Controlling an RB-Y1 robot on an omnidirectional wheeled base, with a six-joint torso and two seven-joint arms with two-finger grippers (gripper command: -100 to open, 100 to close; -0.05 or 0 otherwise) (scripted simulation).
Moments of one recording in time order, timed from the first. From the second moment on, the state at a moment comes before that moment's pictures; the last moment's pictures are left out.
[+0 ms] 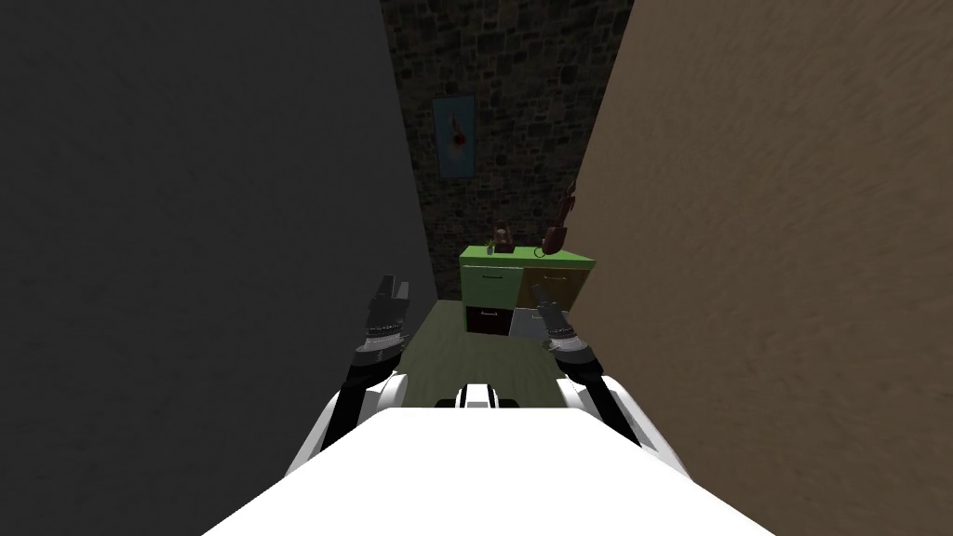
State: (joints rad) left arm 0.48 -0.03 -0.05 -2.35 -0.12 -0.49 -0.04; right arm 0.45 -0.21 0.04 -2.25 0.24 -0.49 0.22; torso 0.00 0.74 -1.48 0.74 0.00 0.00
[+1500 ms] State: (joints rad) left arm 0.48 -0.03 -0.05 -2.35 -0.12 -0.49 -0.04; right arm 0.35 -0.23 0.03 -2.14 0.42 -0.54 0.63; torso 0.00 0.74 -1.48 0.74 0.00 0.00
